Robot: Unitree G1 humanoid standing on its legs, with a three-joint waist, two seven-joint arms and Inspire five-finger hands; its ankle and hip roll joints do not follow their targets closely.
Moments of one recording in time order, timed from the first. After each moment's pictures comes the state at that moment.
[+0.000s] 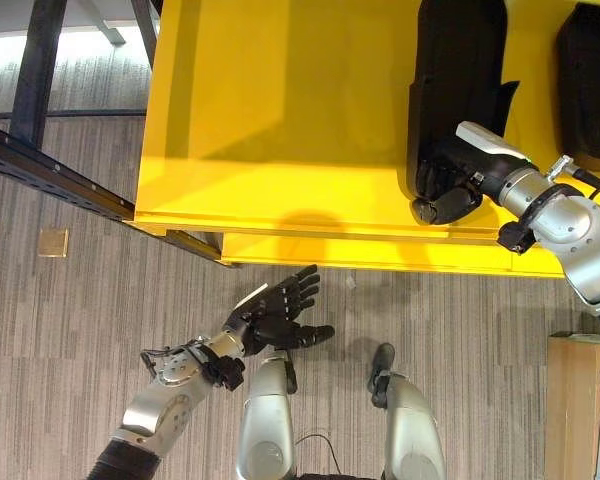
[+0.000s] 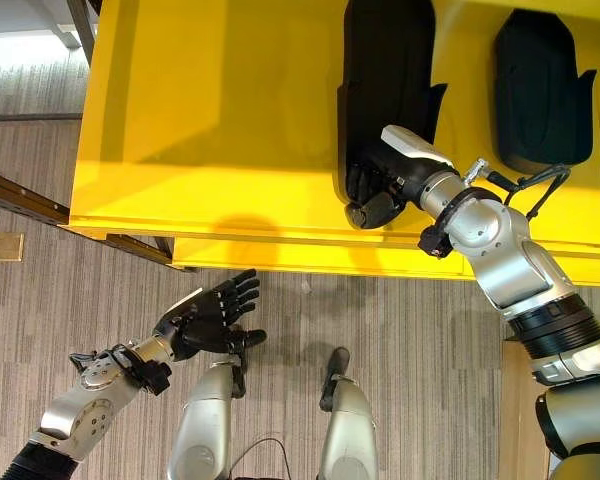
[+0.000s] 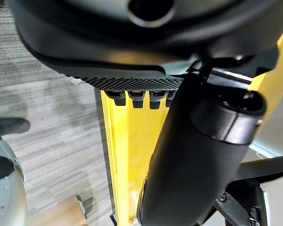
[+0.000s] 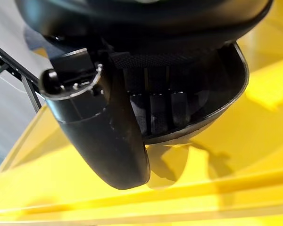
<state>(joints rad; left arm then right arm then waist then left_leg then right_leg) -0.06 0.58 -0.23 -0.04 -0.70 0.15 -0.33 -0.84 -0.98 0.42 0.12 -0.03 0.14 0.23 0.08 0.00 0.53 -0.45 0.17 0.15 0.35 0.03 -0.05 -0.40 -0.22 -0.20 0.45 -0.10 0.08</state>
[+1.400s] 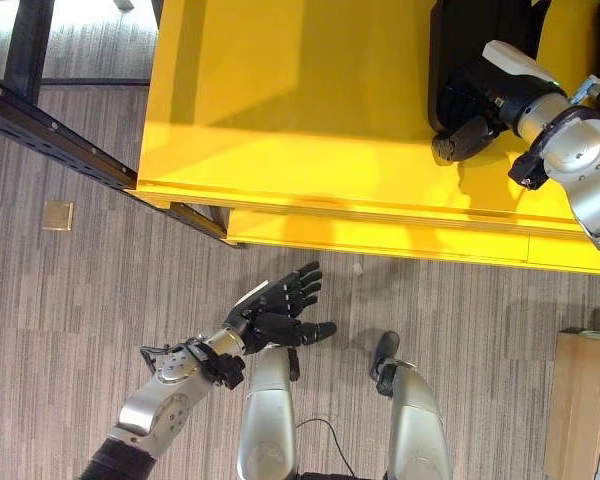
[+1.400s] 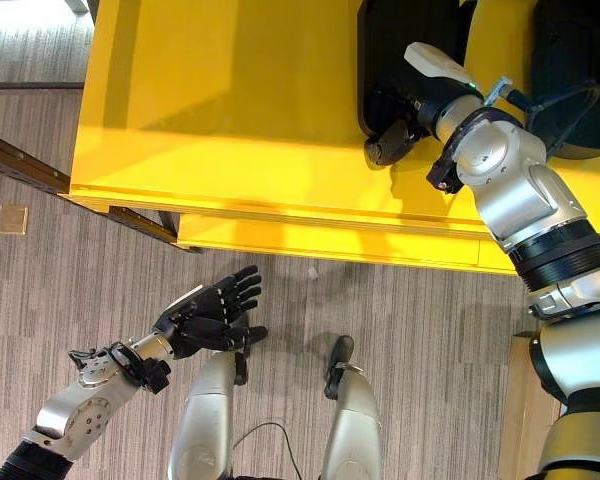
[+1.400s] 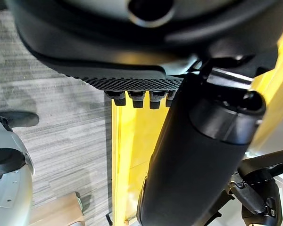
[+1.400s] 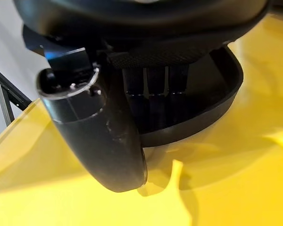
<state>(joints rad) -0.05 0.62 -0.25 -0.09 -0.78 0.17 -0.31 -1.19 -0.97 0.63 0.40 -0.03 0.20 0.16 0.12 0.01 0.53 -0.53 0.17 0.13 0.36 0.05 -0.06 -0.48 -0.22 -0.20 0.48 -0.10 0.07</state>
